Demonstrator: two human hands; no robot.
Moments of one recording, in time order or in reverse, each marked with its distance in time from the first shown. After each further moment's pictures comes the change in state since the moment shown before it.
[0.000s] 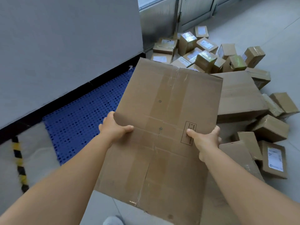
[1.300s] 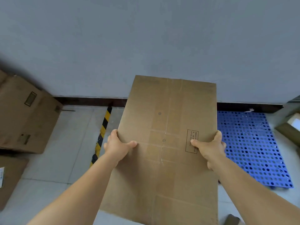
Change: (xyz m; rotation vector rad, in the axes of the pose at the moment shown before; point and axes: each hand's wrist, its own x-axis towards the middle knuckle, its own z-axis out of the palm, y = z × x) left_hand 0.156 -0.297 -0.312 -0.407 0.401 -0.570; right_hand -0.183 -0.153 0.498 -0.586 -0.553 -0.418
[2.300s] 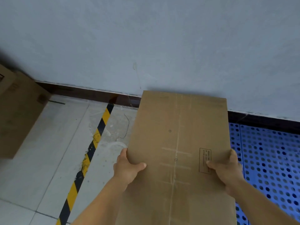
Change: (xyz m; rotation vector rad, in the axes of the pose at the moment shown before) left_hand 0.269 -0.103 0.134 -0.206 -0.108 -0.148; right_hand 0.251 0.029 0.188 -0.132 -0.104 -0.025
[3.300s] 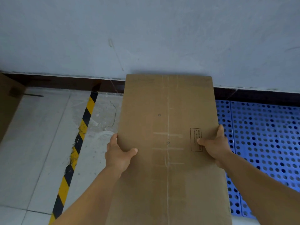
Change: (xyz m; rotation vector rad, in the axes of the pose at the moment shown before) left_hand 0.008 -0.002 0.024 0.082 0.091 0.062; right_hand 0.030 0.013 0.007 -0.051 -0.053 0.010
